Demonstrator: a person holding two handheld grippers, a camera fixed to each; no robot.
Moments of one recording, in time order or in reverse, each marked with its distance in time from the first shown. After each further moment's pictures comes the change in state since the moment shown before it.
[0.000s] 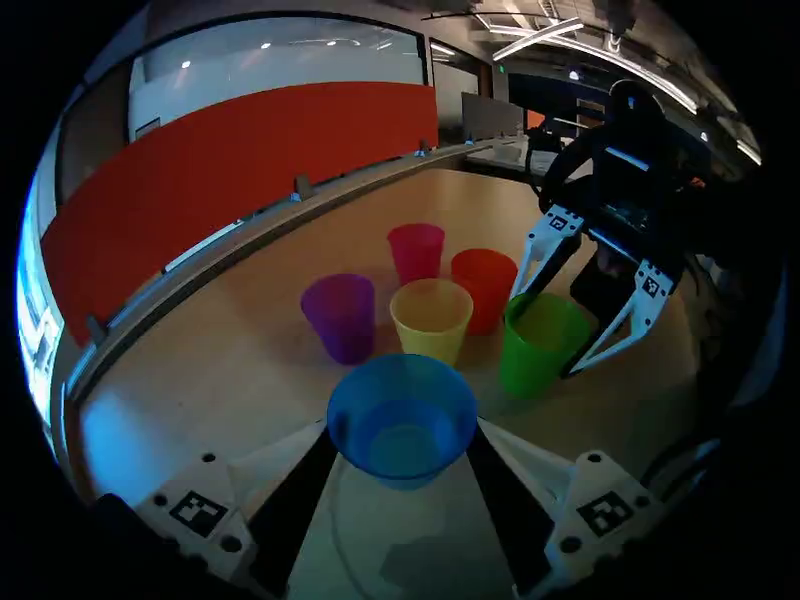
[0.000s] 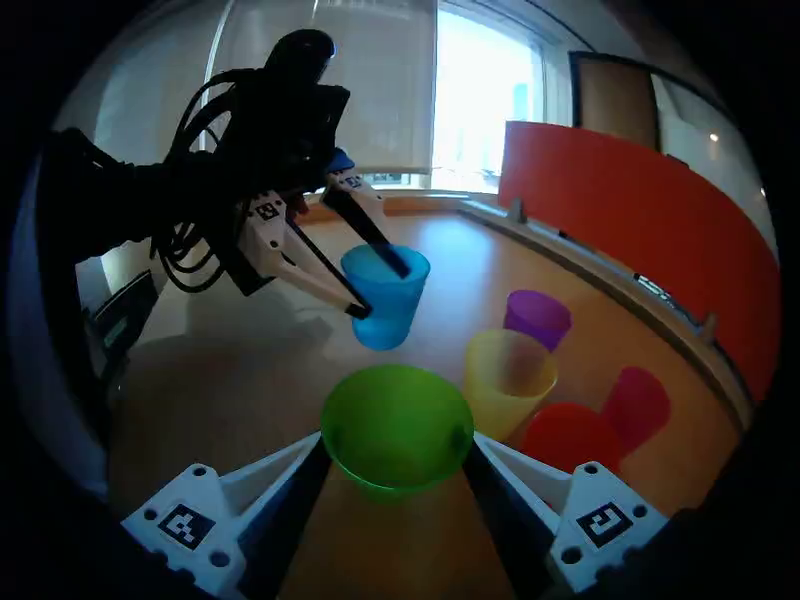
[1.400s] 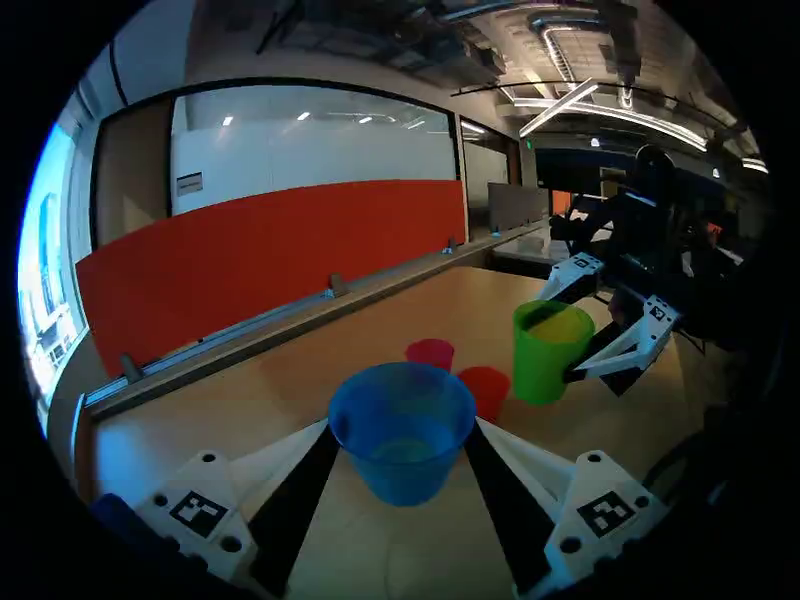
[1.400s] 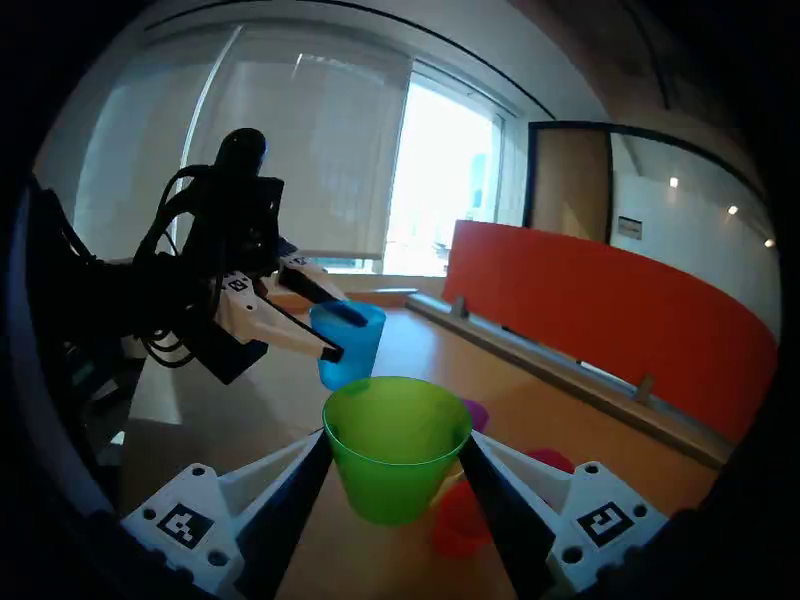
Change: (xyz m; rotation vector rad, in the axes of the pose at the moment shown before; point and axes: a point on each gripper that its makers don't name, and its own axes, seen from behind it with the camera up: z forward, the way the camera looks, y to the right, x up) left arm 0.089 0.005 -0.054 0.116 0.305 -0.053; right arm 0.101 0.014 -0.072 -0.179 0.272 -0.019
